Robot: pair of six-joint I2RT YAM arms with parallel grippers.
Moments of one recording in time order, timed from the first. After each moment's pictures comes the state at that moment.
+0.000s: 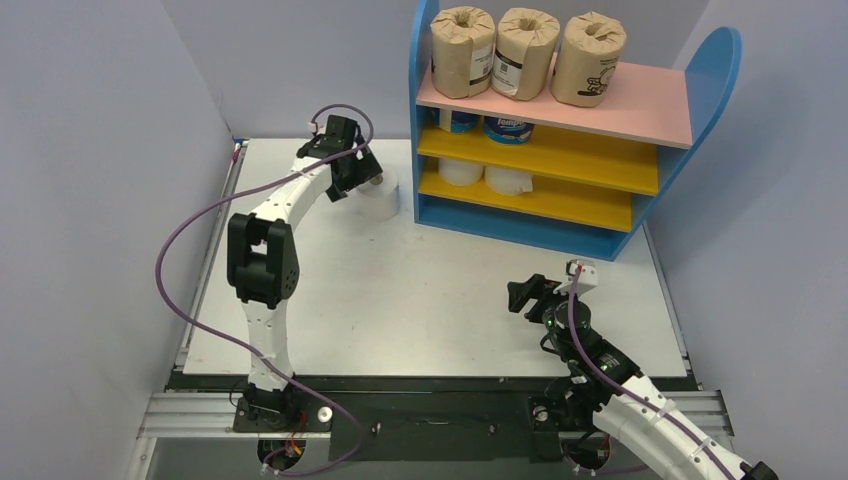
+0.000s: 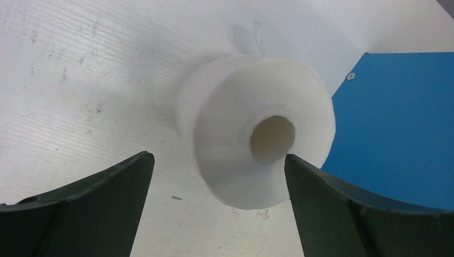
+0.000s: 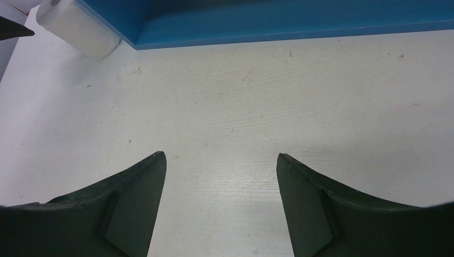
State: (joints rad) left arm -0.27 2.09 1.85 -0.66 -0.15 -0.76; right arm 0.62 0.44 0.21 -0.12 0.39 0.59
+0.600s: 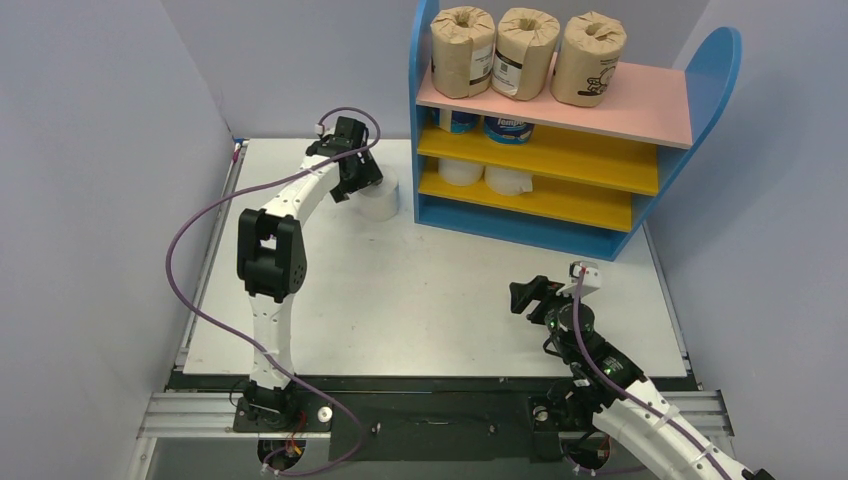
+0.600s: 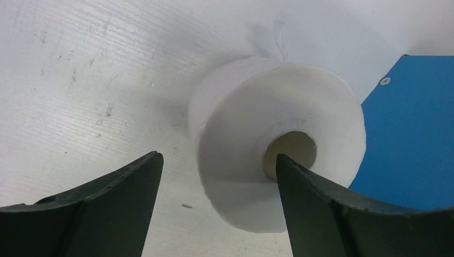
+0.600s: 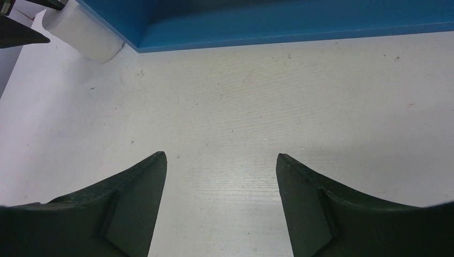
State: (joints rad) left arm -0.29 2.18 1.94 -0.74 -0.22 -0.74; right arm 0.62 0.38 0.21 -0.15 0.40 0.59
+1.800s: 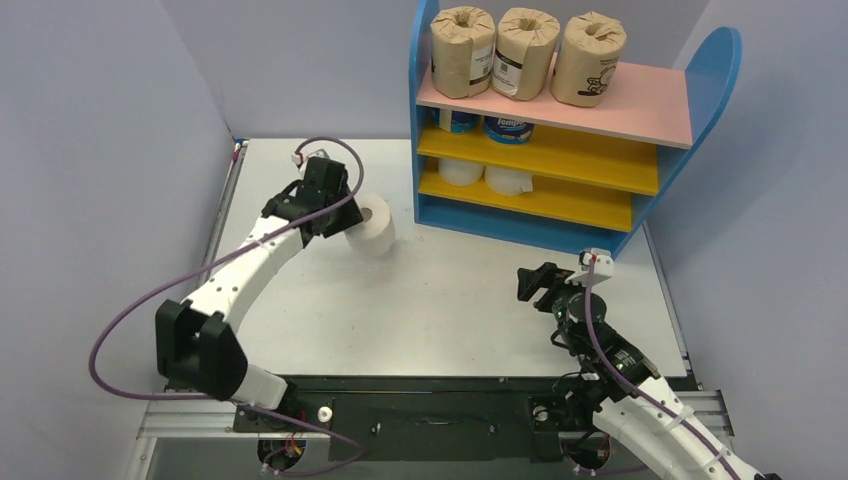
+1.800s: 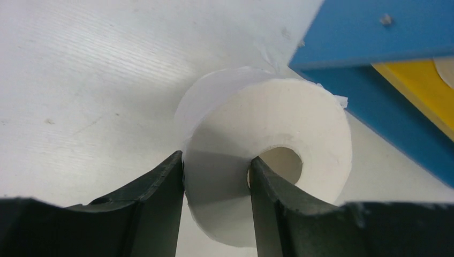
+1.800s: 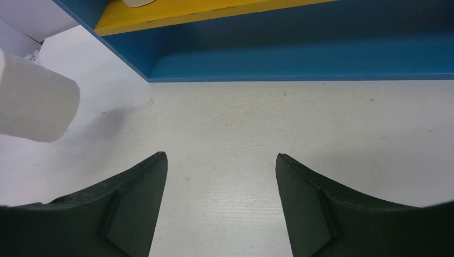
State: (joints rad) left arm -0.35 1.52 1.31 -0.66 -0.20 -0.74; right arm 0.62 0.40 0.37 -0.23 0.45 0.53
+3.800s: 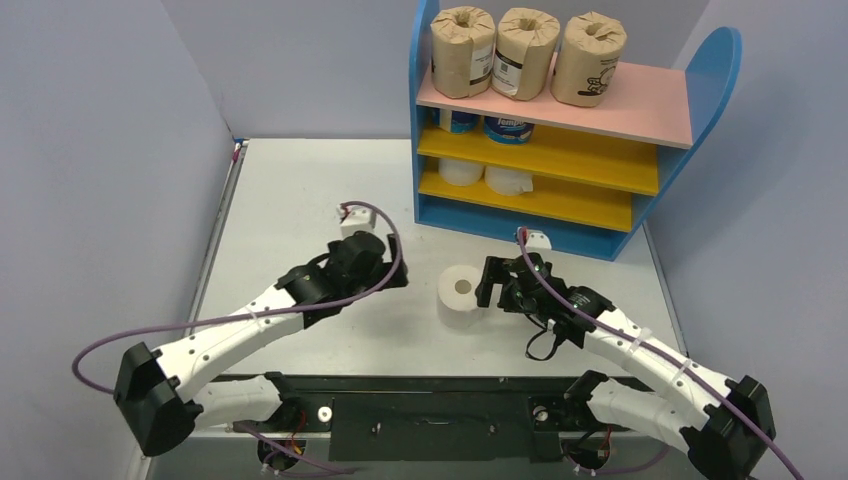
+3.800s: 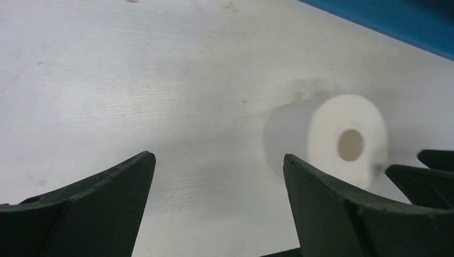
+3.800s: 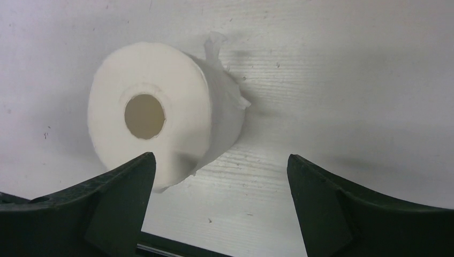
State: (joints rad) left arm -0.89 1.21 0.98 -0.50 -0.40 -0.74; right arm 0.70 0.94 0.67 -0.50 0.24 0.66
